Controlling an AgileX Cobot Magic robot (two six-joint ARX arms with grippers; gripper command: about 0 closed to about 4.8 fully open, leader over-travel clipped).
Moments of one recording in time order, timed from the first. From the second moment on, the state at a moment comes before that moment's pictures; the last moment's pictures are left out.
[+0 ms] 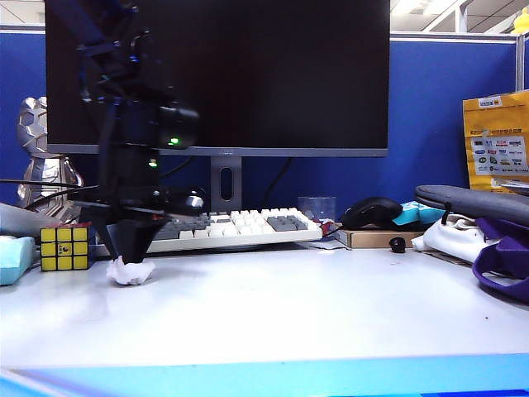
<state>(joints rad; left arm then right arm) -0.40 2.14 1.66 -1.00 -0.07 0.00 -0.08 0.00 0.03 -0.24 0.05 0.10</state>
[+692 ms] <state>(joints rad) -0.79 2.16 1.65 -0.89 0.24 0.06 -0.08 0.00 0.03 -0.24 0.05 0.10</state>
